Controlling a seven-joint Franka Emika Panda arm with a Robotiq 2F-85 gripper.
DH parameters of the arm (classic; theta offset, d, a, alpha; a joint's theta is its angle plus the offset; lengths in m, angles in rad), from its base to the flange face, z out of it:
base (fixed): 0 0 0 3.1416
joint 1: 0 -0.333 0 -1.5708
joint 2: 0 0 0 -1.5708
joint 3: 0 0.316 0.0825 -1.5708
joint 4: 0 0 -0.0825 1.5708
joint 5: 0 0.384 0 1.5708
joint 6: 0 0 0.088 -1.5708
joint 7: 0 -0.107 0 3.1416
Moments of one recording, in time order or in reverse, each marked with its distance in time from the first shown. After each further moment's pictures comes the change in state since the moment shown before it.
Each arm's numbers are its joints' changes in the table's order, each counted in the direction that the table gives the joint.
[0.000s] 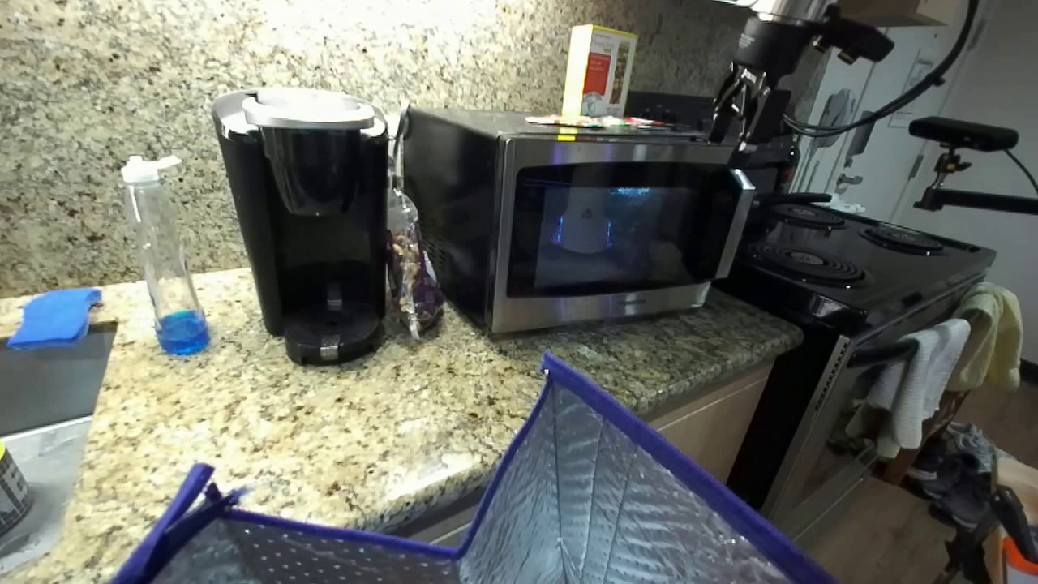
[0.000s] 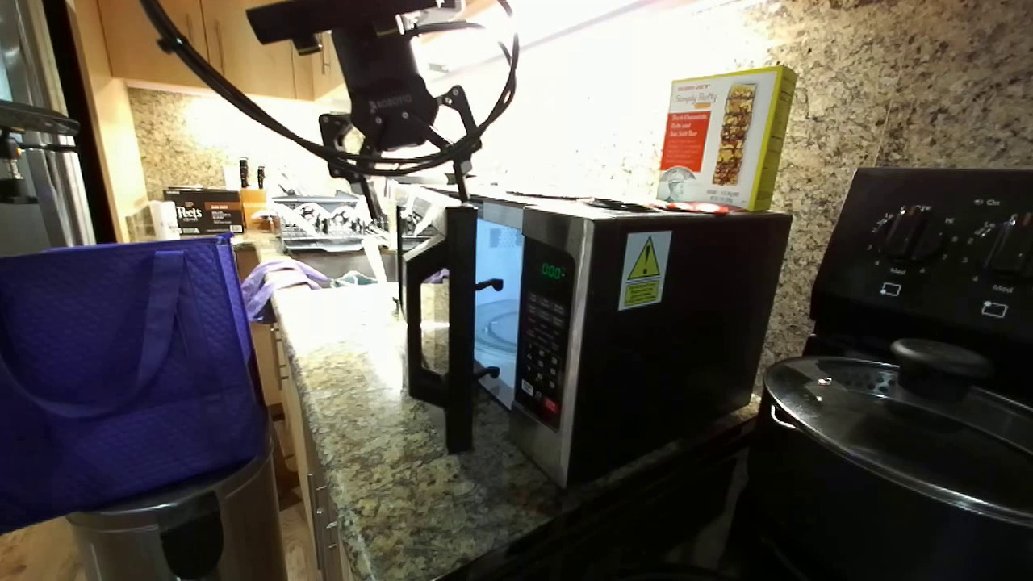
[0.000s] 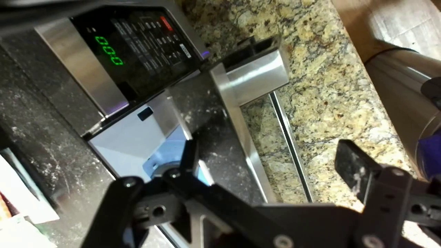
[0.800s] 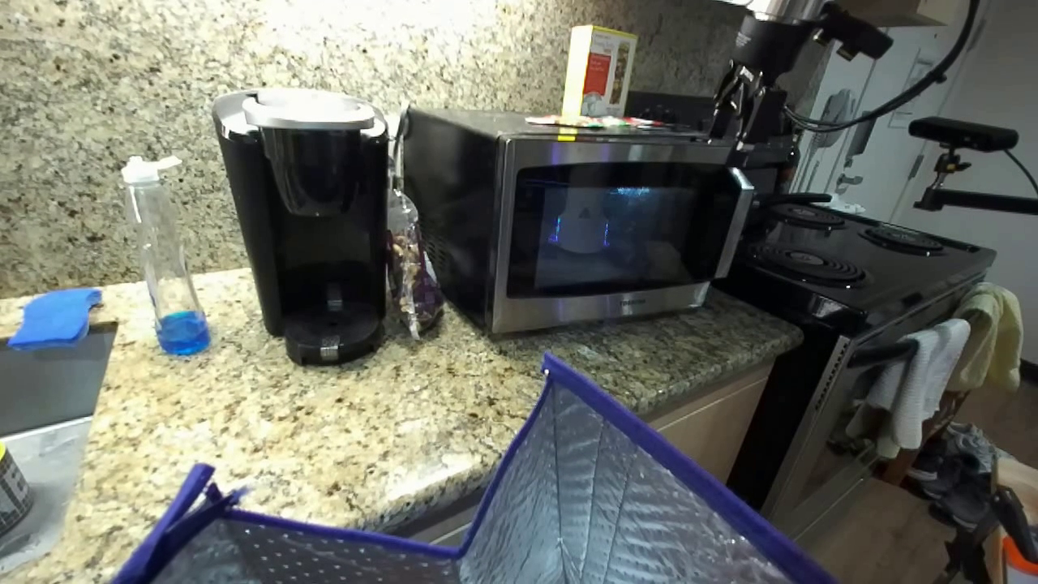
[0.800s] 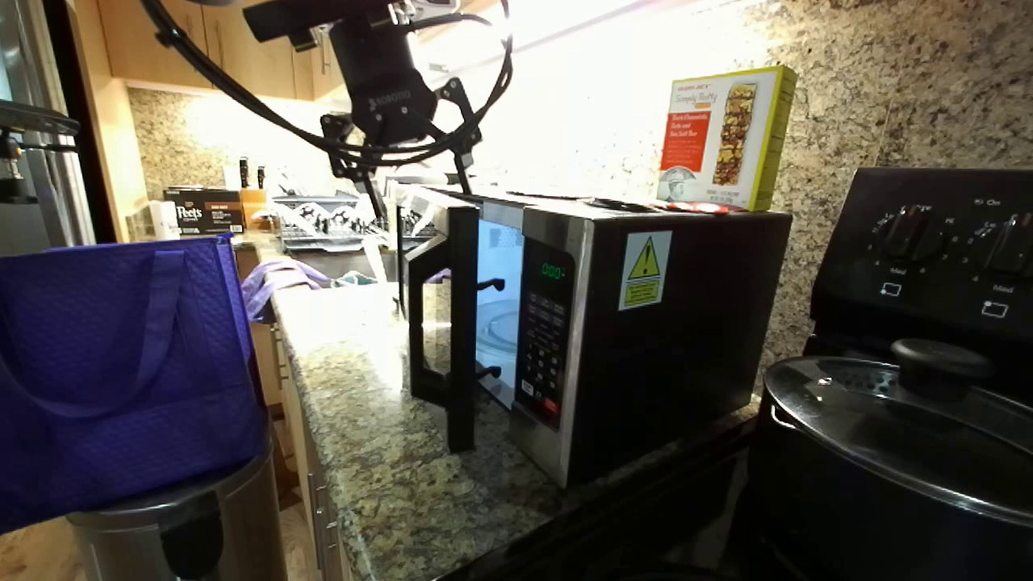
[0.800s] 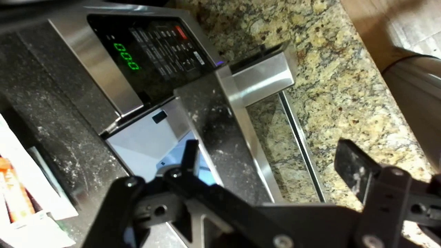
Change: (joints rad) arm 0.000 0.003 0.022 0.000 -0.092 0.006 -0.095
